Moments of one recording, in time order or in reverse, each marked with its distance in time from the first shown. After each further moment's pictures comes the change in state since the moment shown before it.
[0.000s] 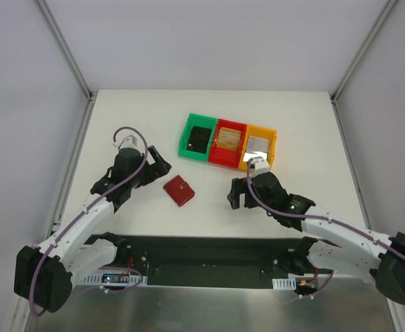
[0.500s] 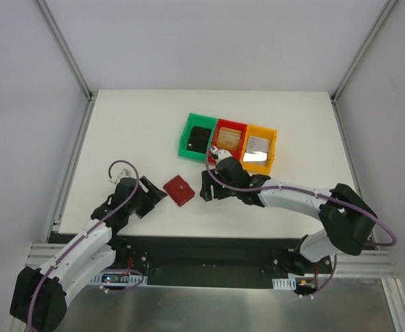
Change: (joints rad) left arm -0.016 -0.263 -0.385 -0.018 0.040 -0.338; right arm 0.045 0.550 0.290 0.117 -0.205 0.061
